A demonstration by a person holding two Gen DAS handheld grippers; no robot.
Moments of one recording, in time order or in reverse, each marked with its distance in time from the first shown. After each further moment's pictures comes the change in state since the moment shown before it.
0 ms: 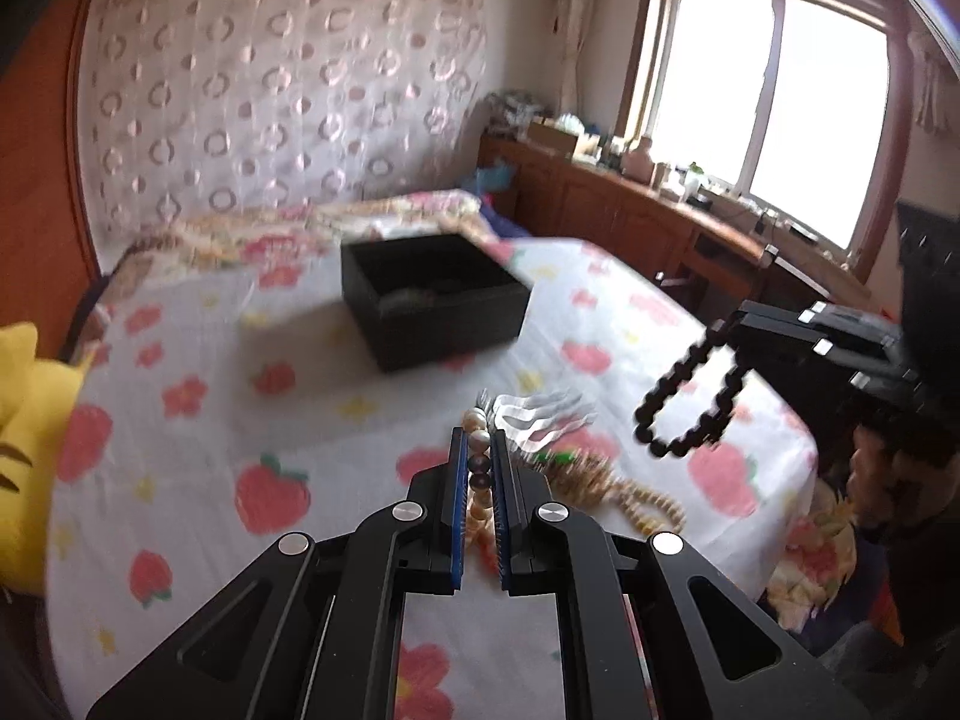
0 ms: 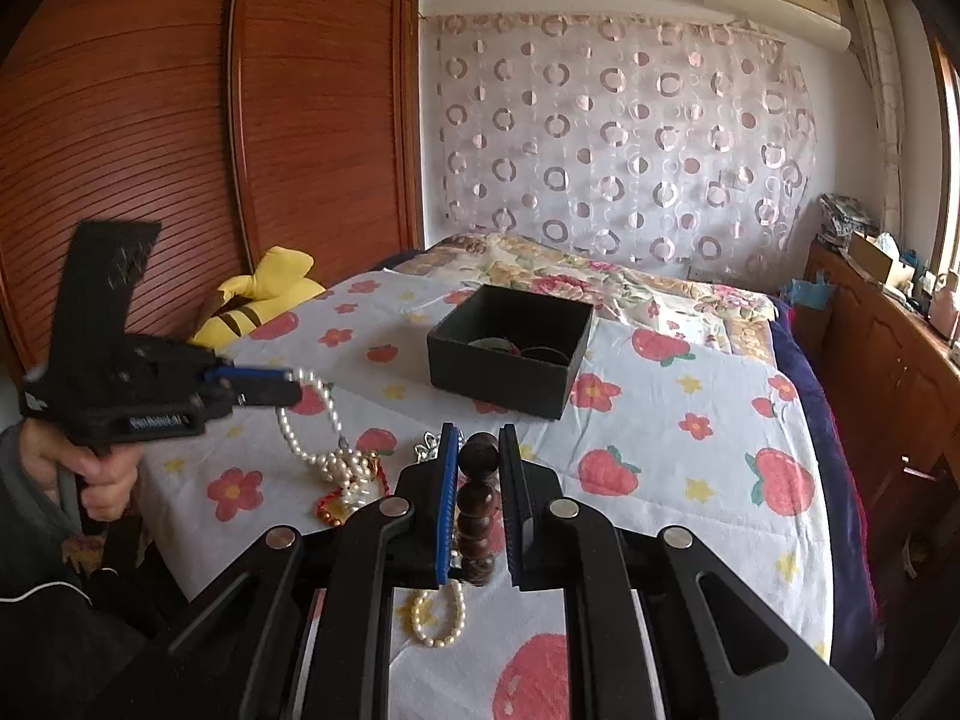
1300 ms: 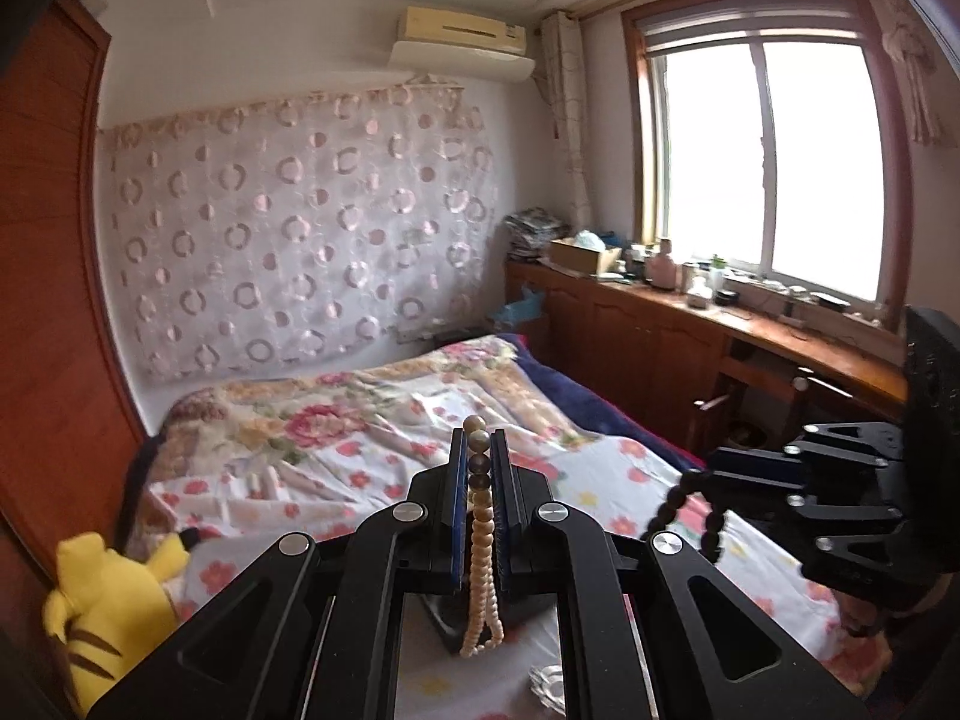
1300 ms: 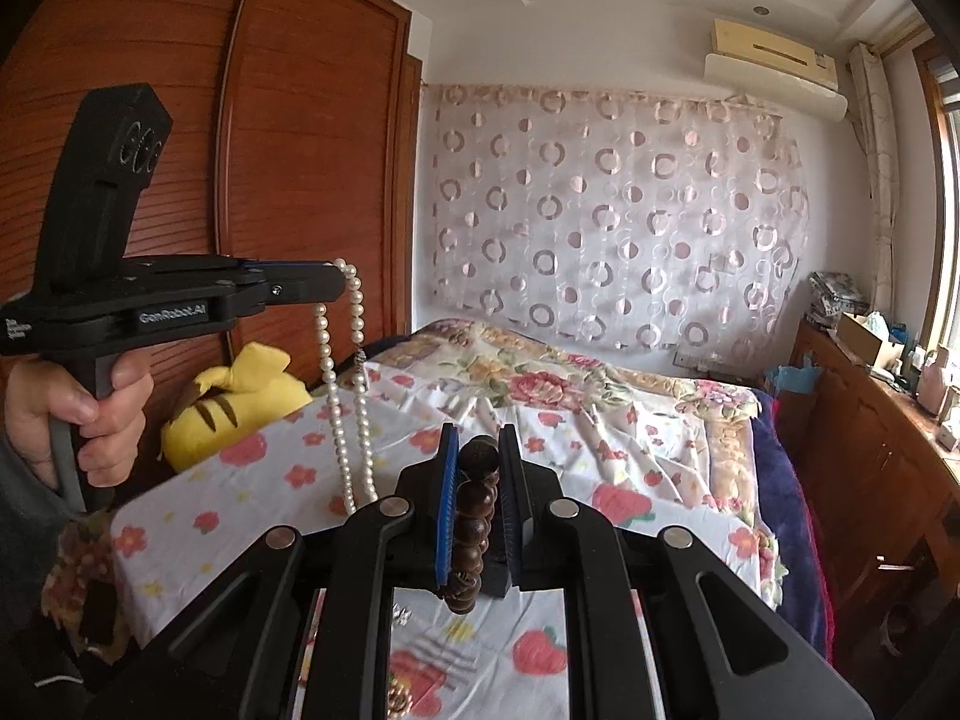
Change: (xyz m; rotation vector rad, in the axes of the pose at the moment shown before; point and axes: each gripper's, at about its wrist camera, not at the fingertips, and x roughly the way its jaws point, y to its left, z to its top) left arm -0.024 -0.011 0.179 0.119 -0.262 0.140; right arm -0.006 -0.033 0.113 -0.038 -0.175 -0.032
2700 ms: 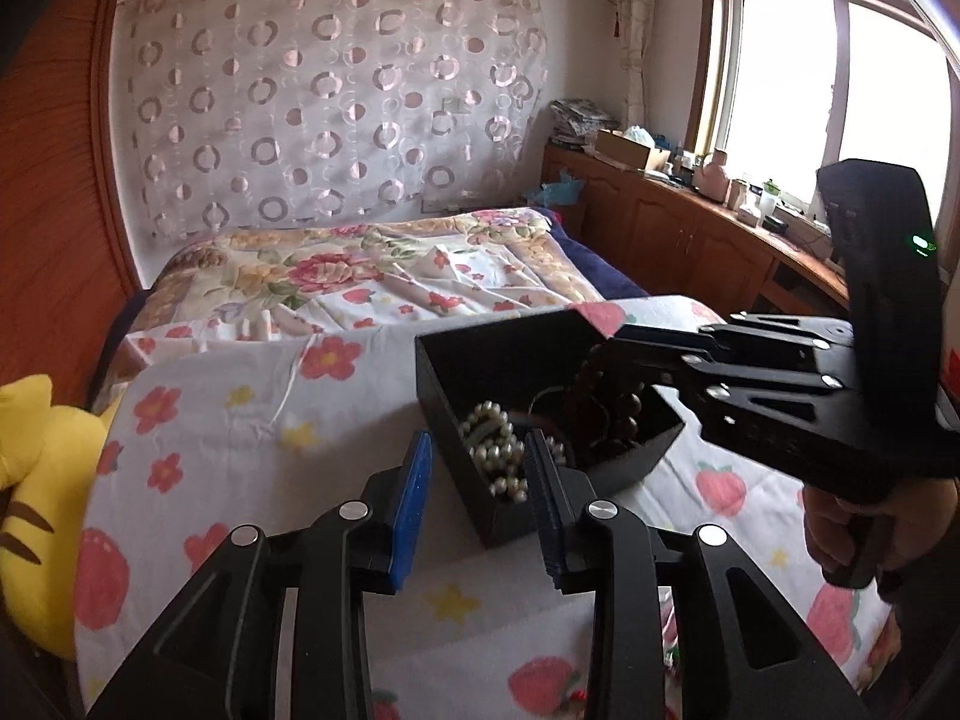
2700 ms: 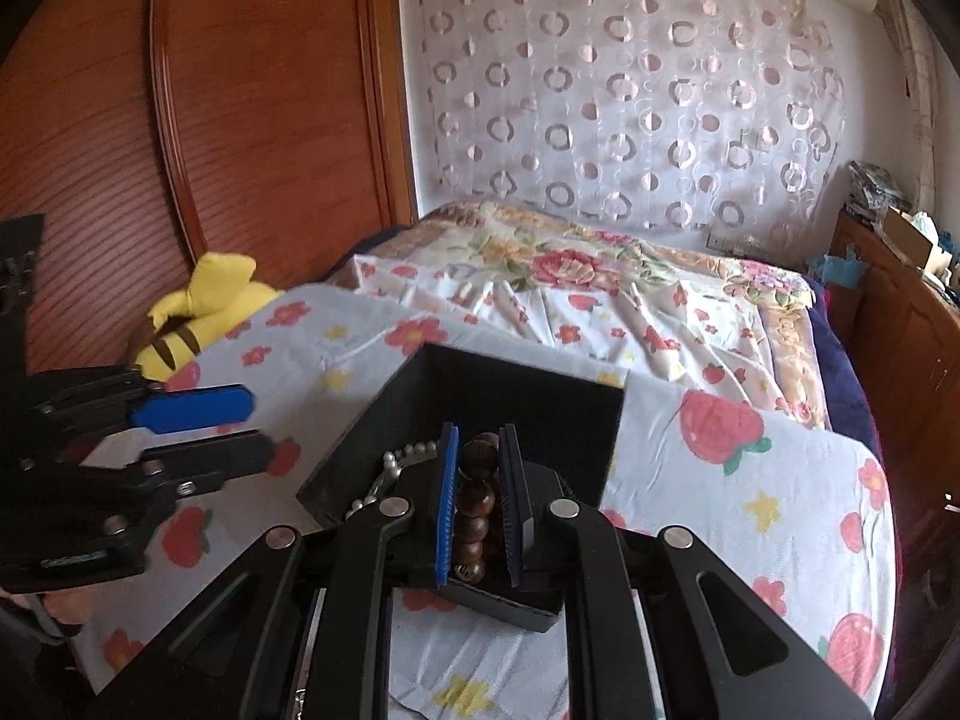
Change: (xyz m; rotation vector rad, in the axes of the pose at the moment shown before) left arm 0.097 0.046 -0.139 -0.135 0.276 0.010; right arm 0.192 0.002 -0.063 0.075 0.294 0.053
